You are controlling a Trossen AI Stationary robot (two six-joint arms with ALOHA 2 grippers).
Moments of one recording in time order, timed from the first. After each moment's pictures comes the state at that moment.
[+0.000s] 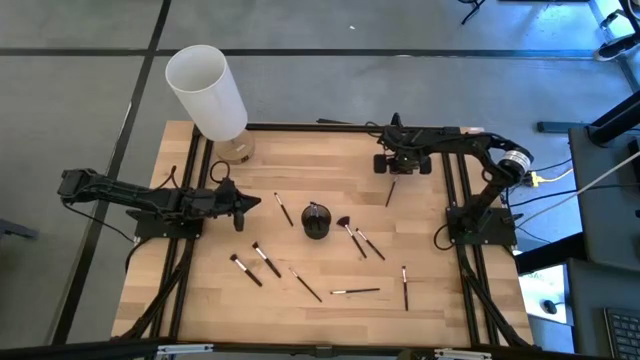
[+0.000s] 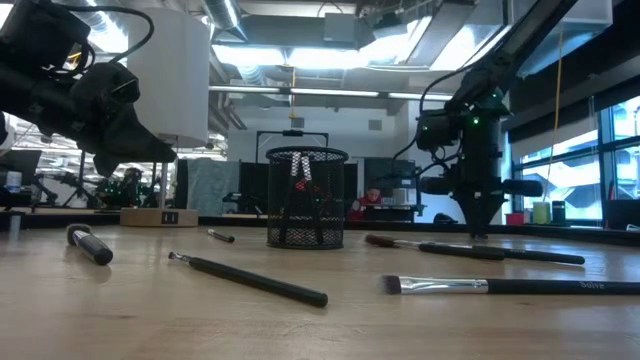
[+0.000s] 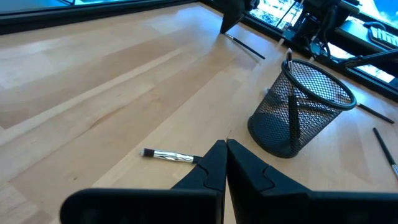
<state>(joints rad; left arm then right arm) -0.07 0.47 0.01 0.10 -0.39 -0.53 -0.70 1.63 0.87 -0.63 0.10 0.86</state>
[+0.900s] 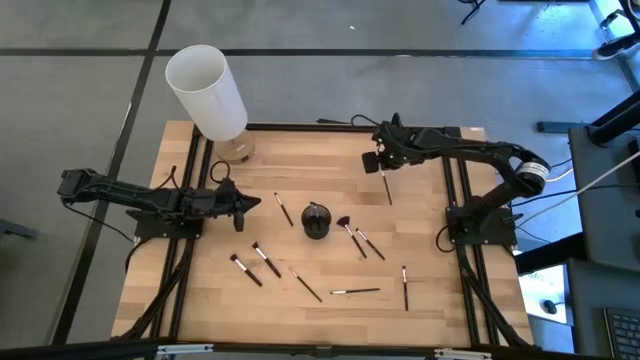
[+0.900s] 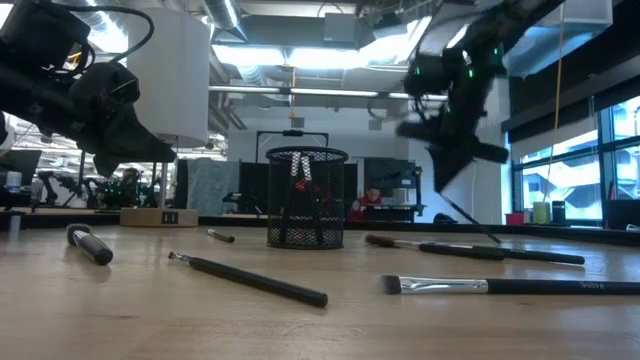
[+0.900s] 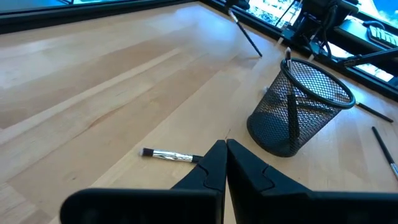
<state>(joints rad) -0.07 0.47 0.01 0.10 -0.39 -0.53 -0.54 1.46 0.98 -0.66 0.10 0.73</state>
